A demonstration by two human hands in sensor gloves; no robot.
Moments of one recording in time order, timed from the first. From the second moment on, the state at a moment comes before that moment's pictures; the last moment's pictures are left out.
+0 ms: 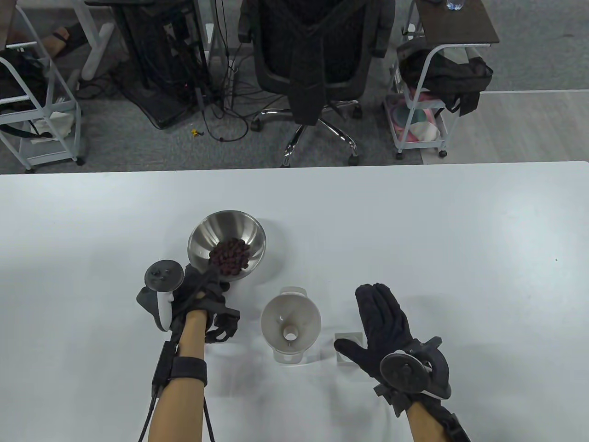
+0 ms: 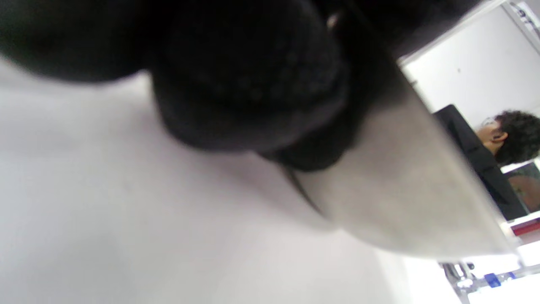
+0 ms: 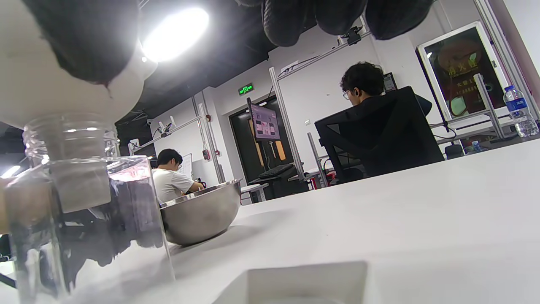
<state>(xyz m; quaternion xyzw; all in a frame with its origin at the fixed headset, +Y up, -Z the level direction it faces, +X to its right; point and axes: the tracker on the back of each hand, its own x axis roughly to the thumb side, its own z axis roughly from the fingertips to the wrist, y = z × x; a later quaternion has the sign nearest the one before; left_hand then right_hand) -0.257 -0.781 -0.319 -0.04 0.23 0.47 0.85 0.155 -0.714 -0.183 0.21 -0.18 0.94 0.20</state>
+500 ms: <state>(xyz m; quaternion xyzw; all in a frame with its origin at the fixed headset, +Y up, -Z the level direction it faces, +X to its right) -0.267 -0.746 -0.286 0.02 0.17 0.49 0.86 0.155 -0.714 -0.180 0.21 -0.18 0.94 0.20</state>
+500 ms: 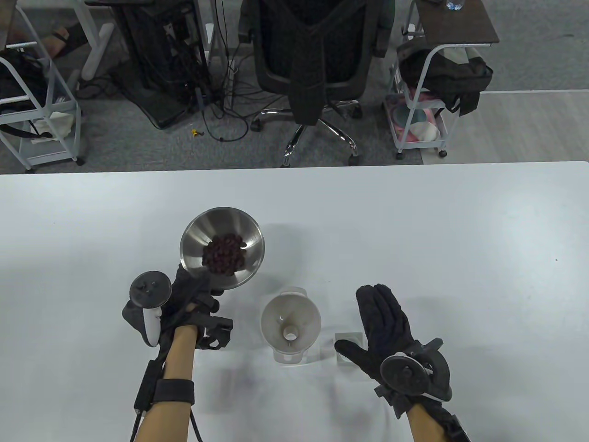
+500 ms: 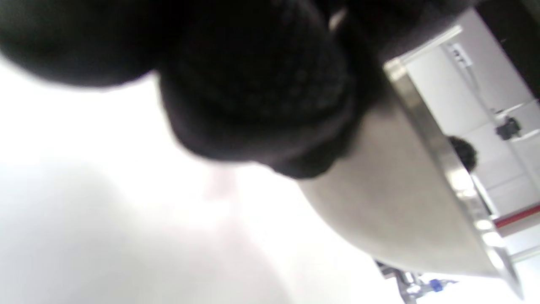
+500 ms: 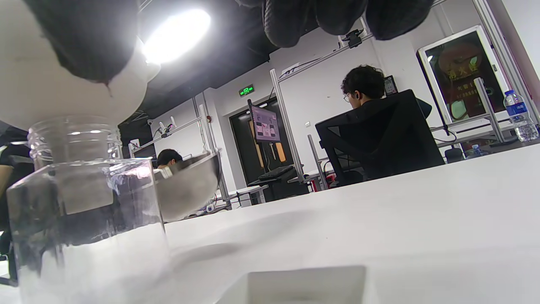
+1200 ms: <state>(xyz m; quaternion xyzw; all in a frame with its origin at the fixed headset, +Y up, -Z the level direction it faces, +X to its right) -0.240 -0.642 -0.229 0.19 0.05 0.41 0.89 0.160 -0.714 -0.179 0.20 -0.17 0.94 0.20</state>
